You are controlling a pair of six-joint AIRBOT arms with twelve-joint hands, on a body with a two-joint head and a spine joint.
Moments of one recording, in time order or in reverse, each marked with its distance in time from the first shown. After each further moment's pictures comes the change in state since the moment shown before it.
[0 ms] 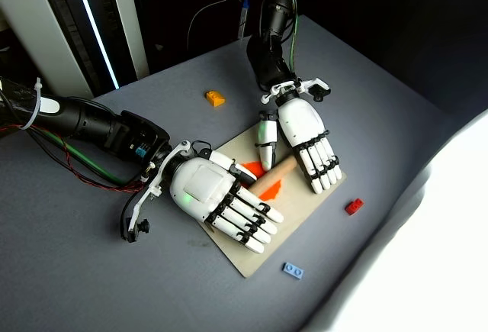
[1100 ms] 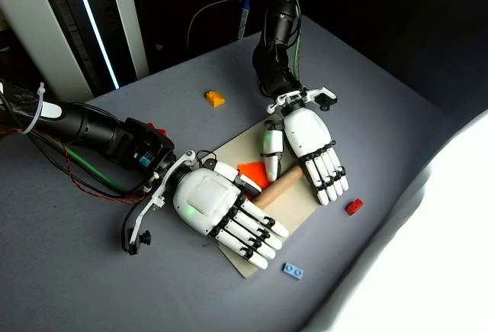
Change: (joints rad) left arm -0.029 -0.050 0.107 0.011 0.058 -0.005; right arm 0.026 0.002 0.062 0.018 -0.071 0.010
